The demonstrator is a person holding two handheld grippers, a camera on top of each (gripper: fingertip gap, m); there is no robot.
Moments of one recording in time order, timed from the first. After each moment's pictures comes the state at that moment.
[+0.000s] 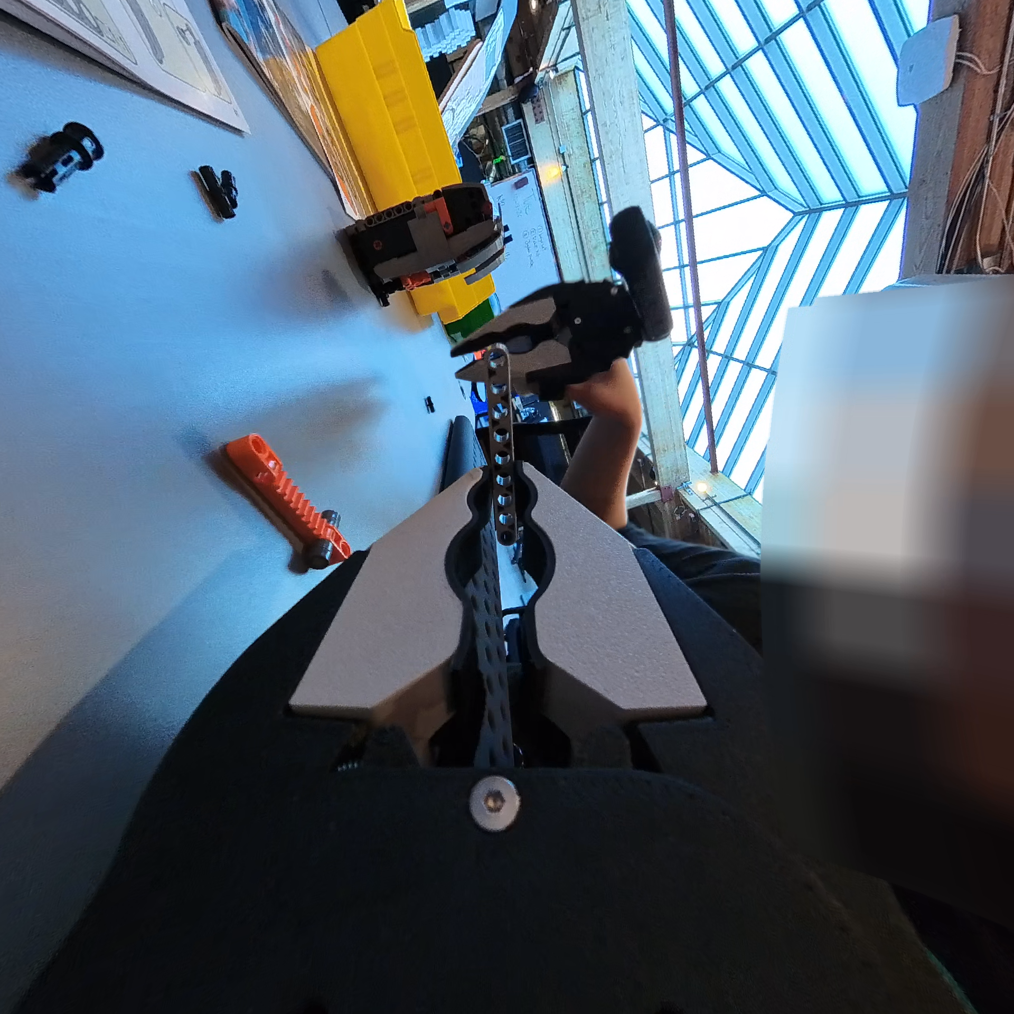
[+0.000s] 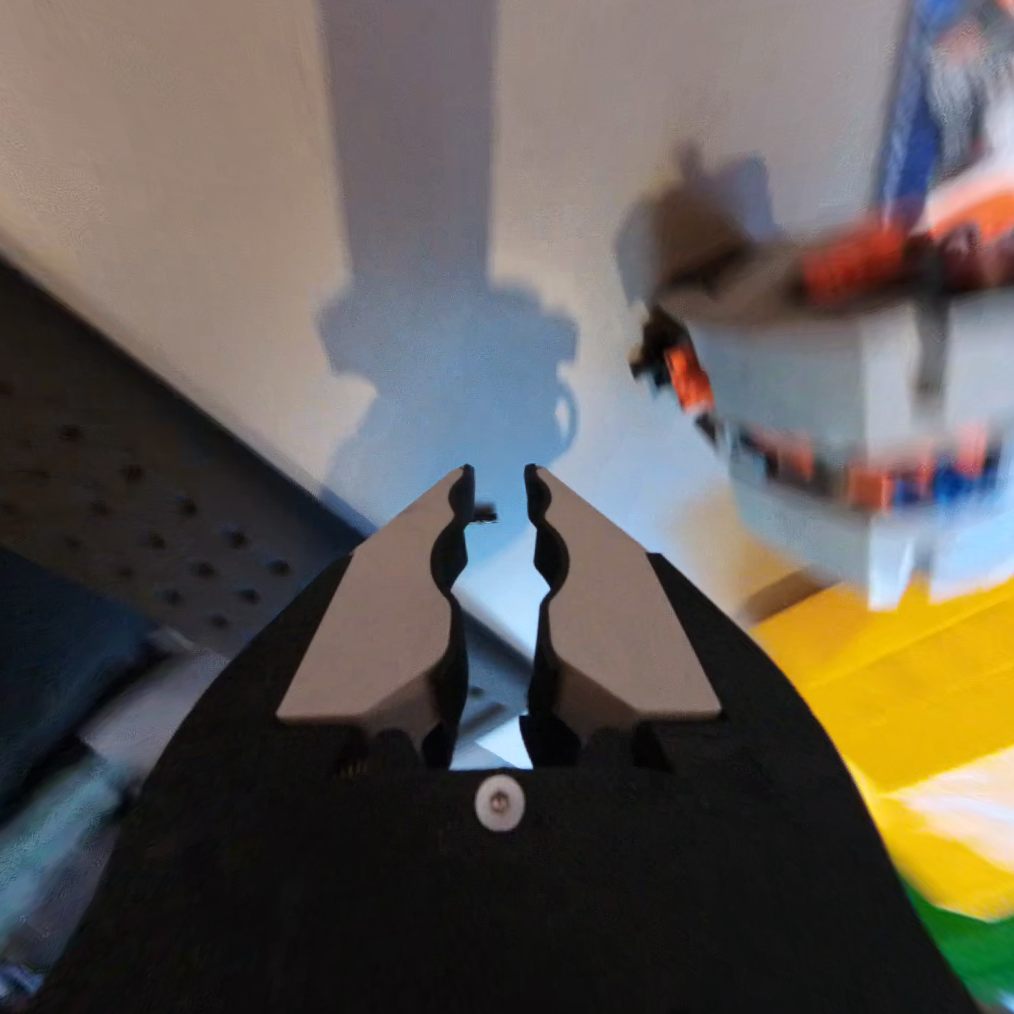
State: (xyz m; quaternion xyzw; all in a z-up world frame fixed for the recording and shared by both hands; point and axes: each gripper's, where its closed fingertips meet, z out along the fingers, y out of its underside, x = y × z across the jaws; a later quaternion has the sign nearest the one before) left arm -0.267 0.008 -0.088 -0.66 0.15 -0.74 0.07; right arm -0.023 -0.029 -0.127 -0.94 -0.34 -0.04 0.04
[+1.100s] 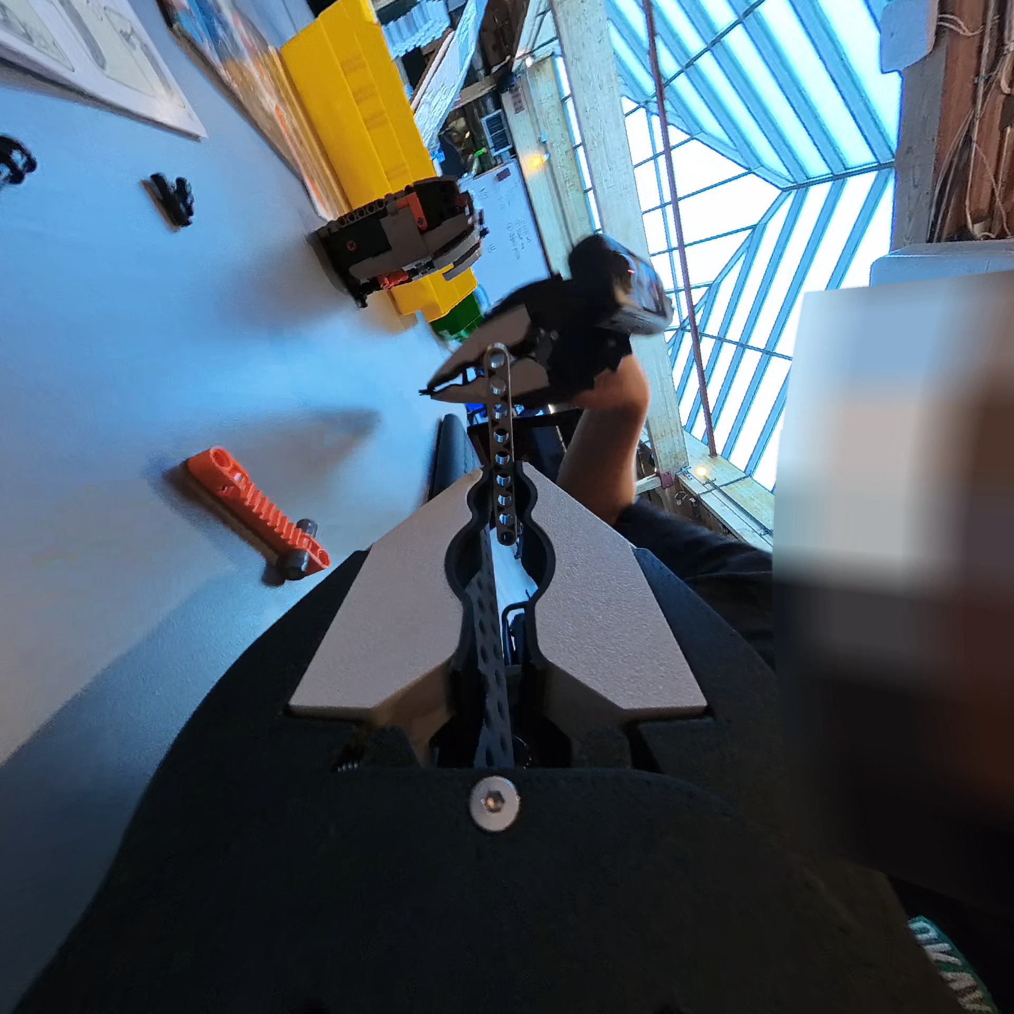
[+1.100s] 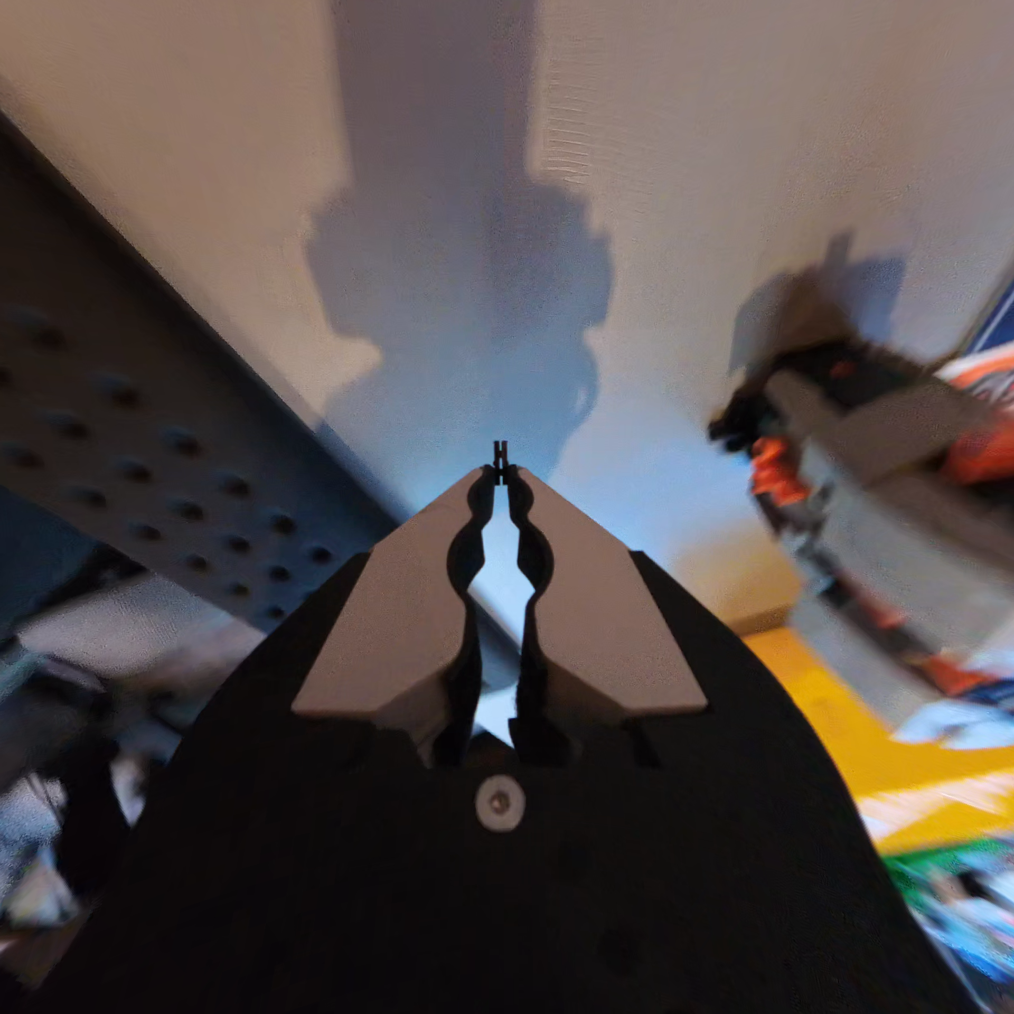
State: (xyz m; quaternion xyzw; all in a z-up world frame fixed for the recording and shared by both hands) left arm -0.266 0.003 -0.080 -0.64 0.17 -0.74 0.09; right arm -0.053 -0.043 -0.140 -0.89 -0.44 -0.07 -0.05
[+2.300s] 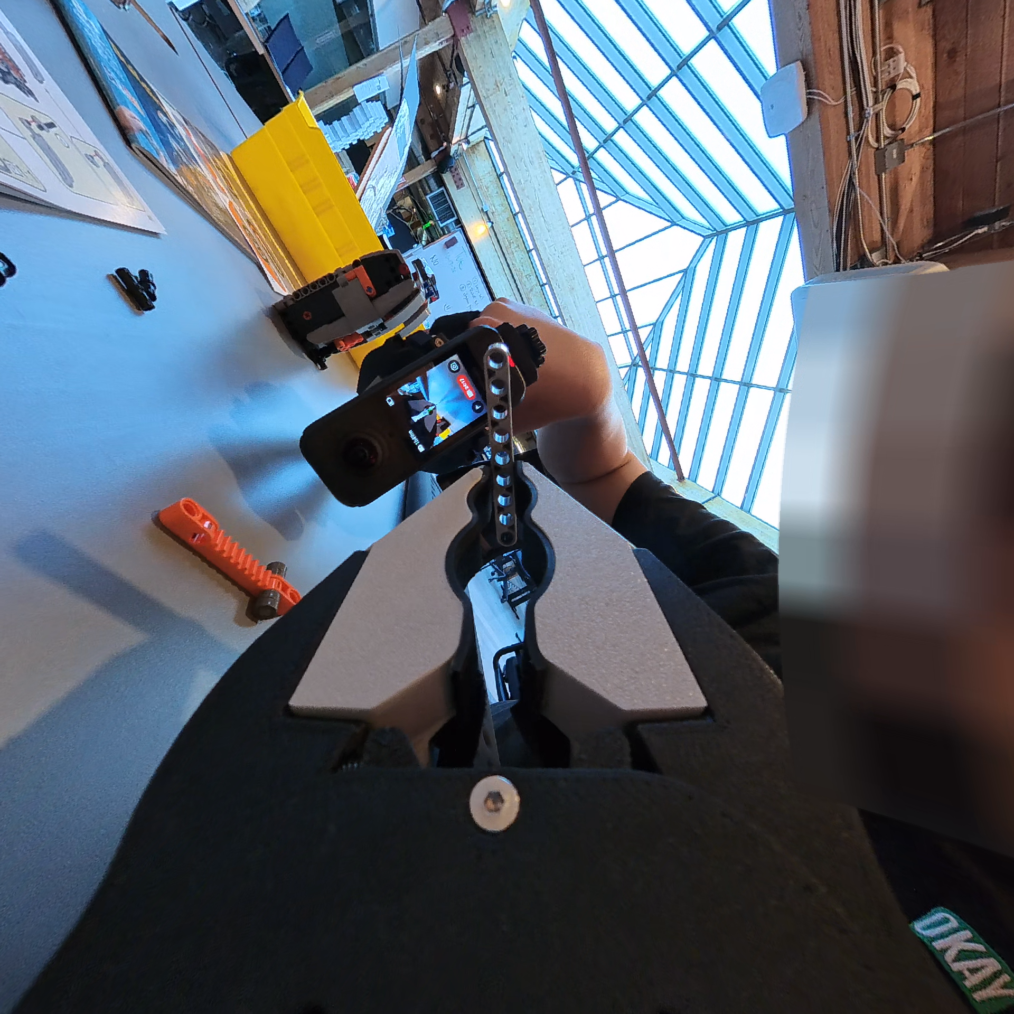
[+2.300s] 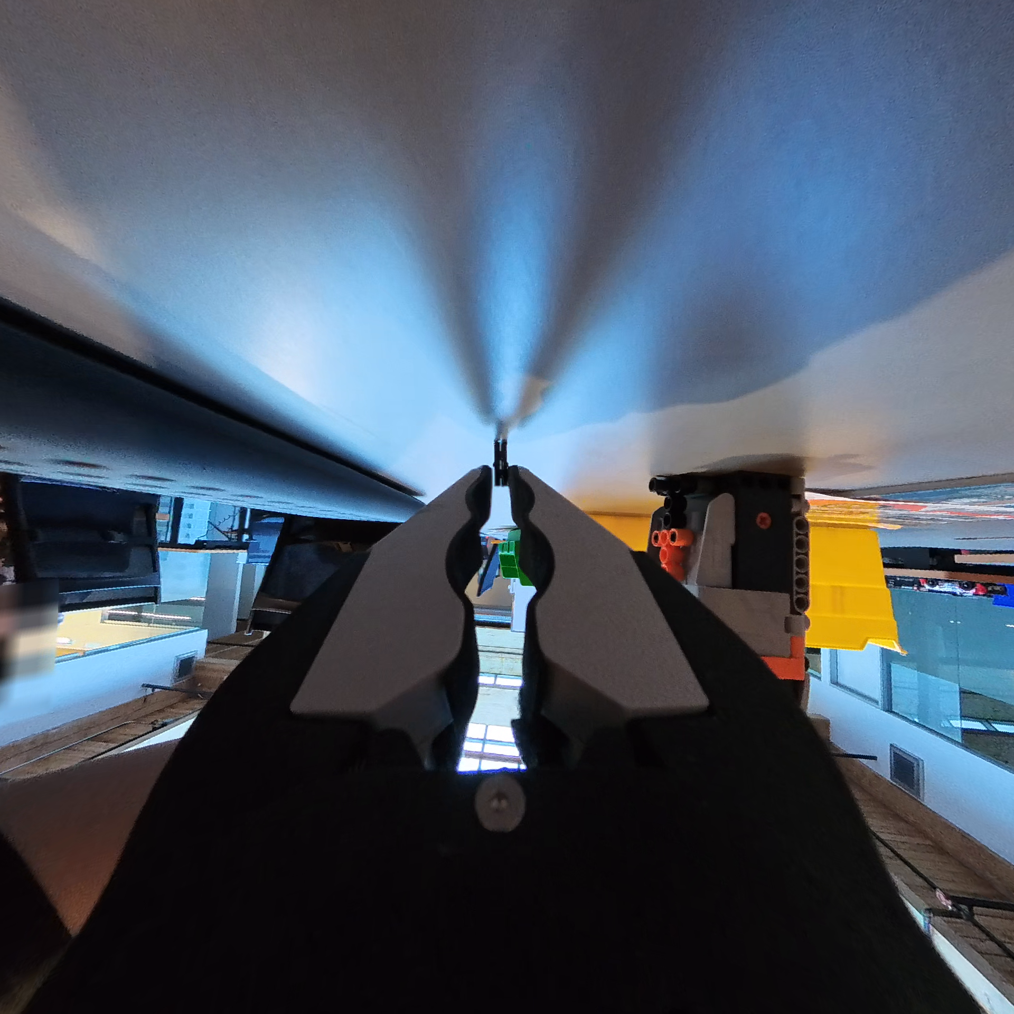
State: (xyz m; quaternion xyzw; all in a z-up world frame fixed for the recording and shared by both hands) left arm -0.279 0.011 -0.058 -0.59 0.15 -0.78 0.13; right arm -0.055 -0.033 -0.158 -0.71 -0.55 -0.24 -0.36
